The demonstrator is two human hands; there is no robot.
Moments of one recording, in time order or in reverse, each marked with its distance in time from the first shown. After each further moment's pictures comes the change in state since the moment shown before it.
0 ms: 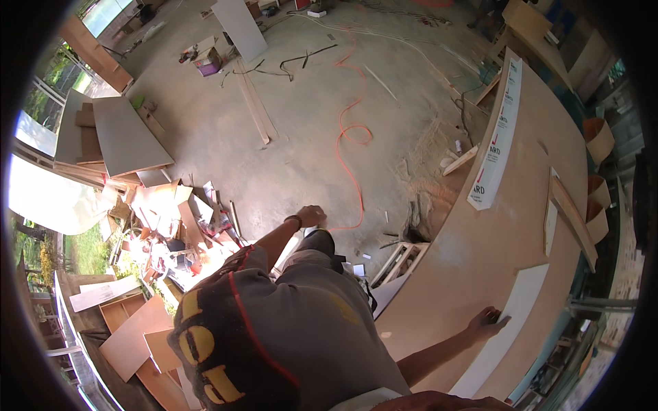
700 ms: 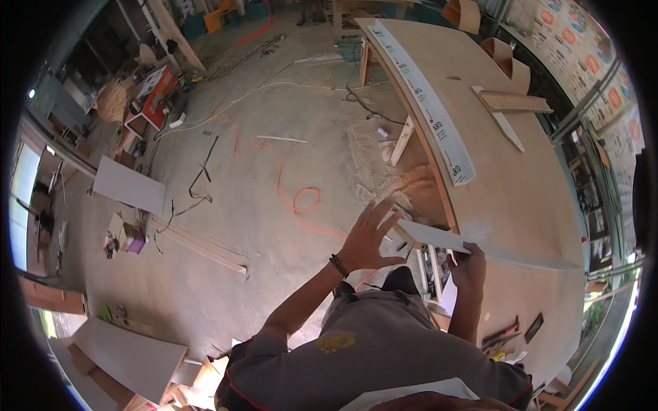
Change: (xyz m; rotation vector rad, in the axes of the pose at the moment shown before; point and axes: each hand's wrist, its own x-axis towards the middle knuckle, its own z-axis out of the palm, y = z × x) left_hand 0.049 0.246 -0.280 0.050 0.316 1.577; right_hand -0.268 0.189 0.208 -0.287 0.030 0.394
